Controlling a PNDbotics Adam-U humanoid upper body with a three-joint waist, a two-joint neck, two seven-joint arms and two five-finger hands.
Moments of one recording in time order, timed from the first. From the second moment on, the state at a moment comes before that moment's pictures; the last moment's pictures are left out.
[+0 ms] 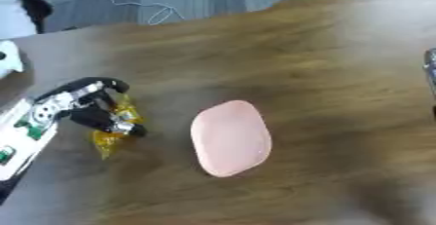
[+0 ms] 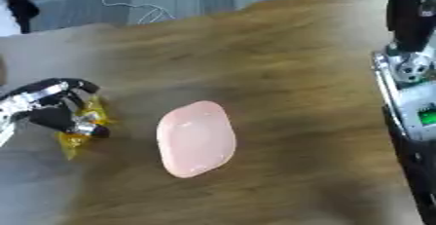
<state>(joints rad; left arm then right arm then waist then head) -0.62 0.62 -0.46 -1.36 -0.33 0.29 -0.40 -0.43 -0.50 -0.04 -1.99 0.16 -0.44 -0.31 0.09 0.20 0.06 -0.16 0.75</state>
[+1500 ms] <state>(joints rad) -0.61 0.51 -0.37 -1.35 -0.84 0.14 -0.54 -0.45 -0.50 -0.04 -1.99 0.12 -0.48 -0.29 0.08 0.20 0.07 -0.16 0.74</state>
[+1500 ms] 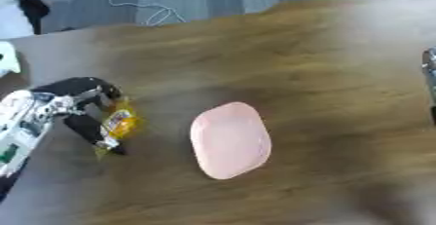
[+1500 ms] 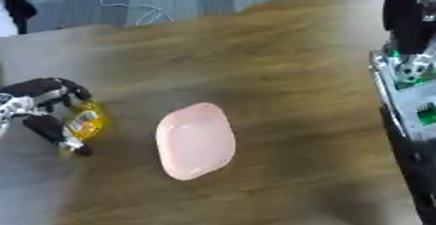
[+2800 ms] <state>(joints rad) -0.57 0.42 -0.34 -1.37 -0.90 0.04 -0.50 -0.45 -0.50 -0.04 -1.99 0.12 -0.47 -0.30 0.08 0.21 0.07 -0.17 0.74</state>
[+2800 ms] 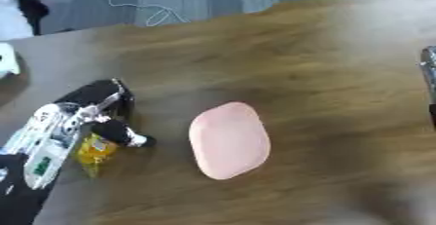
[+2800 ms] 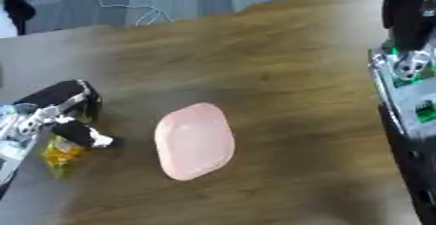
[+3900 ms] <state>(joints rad) -0.30 0.35 -0.11 -1.80 -1.47 0.20 -0.62 -0.44 -0.50 -0.06 -1.99 0.12 -0.46 -0.30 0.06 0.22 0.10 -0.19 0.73</state>
